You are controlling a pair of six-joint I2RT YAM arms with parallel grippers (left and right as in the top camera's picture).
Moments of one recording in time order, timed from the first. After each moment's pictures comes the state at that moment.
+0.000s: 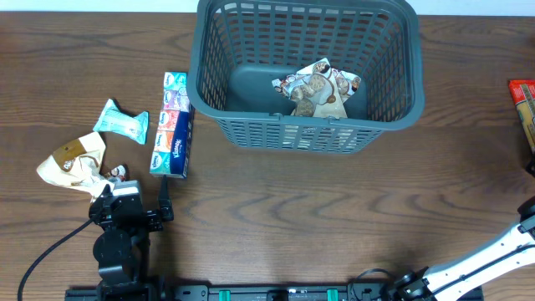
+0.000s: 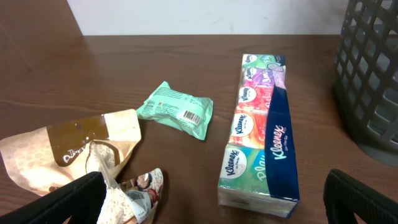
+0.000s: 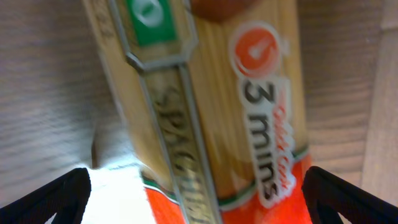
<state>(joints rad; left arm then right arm) 0.12 0.01 0.12 -0.39 -0.04 0.06 -0.97 2.34 1.92 -0.85 -0.01 -0.84</state>
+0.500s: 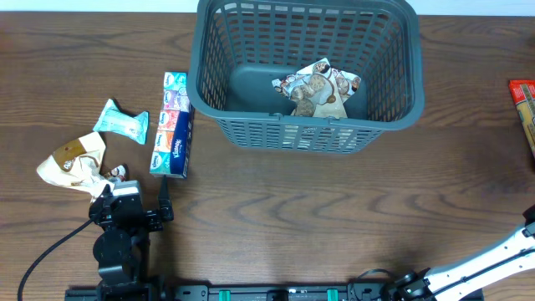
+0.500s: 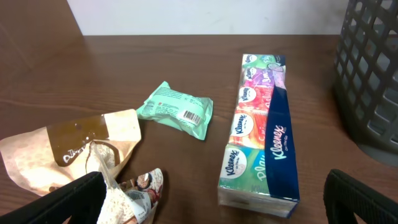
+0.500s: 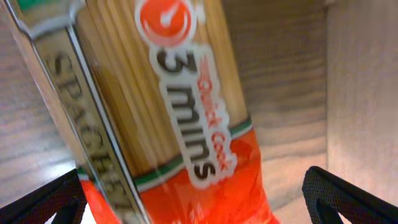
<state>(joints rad) 0.12 0.01 0.12 -0.39 -0.04 0.06 -1.02 2.35 1.92 -0.78 -0.03 -0.84</state>
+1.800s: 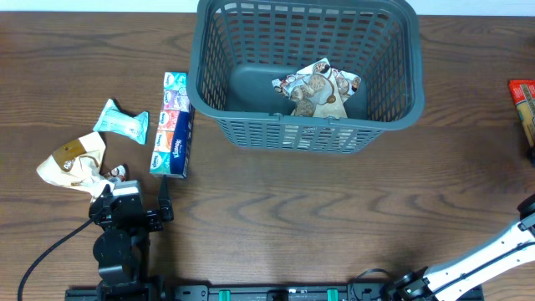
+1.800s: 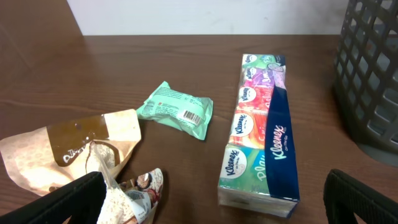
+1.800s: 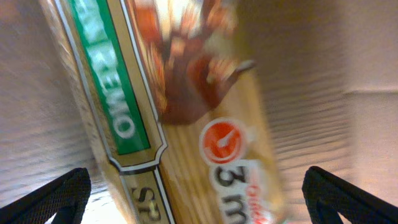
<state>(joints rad) 0.12 0.01 0.12 -0.39 -0.04 0.06 -0.96 2.39 1.92 -0.72 -0.14 -0.76</state>
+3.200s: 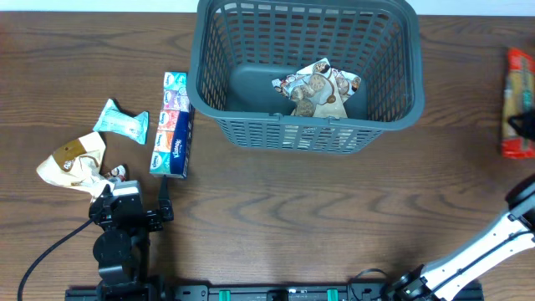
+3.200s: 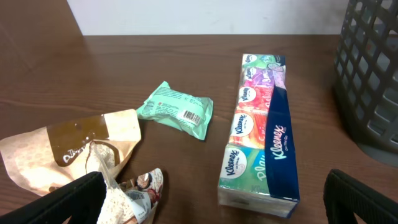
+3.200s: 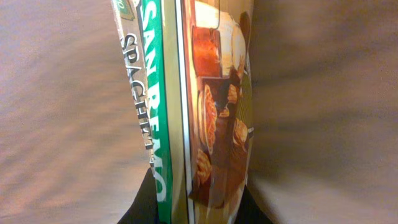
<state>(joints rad) 0.12 0.01 0.12 -0.39 -0.04 0.06 -0.83 2.38 1.92 -0.73 -0.50 -0.39</state>
